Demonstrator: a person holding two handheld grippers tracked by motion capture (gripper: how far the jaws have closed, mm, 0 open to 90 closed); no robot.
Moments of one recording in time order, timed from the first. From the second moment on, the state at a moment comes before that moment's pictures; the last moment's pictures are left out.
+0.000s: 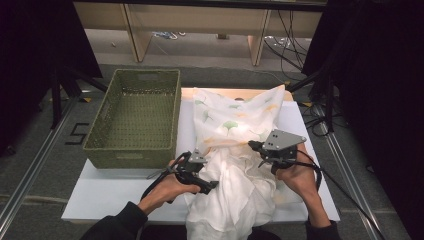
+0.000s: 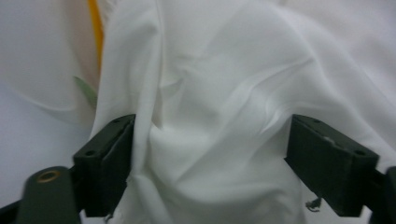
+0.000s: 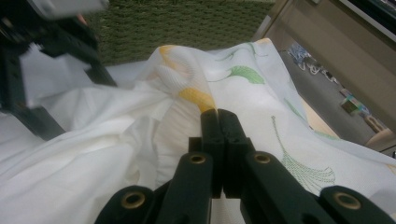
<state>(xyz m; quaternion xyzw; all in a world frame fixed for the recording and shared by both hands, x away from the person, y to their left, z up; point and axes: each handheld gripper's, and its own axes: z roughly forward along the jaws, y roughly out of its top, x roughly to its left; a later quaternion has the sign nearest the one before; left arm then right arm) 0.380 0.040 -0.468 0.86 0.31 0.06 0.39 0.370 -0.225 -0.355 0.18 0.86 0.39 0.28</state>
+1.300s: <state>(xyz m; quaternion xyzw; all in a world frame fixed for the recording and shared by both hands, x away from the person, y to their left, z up) 0.384 -0.034 -0.418 0.84 0.27 0.06 0.47 0.366 -0.230 -0.347 0.18 0.85 0.40 0.29</state>
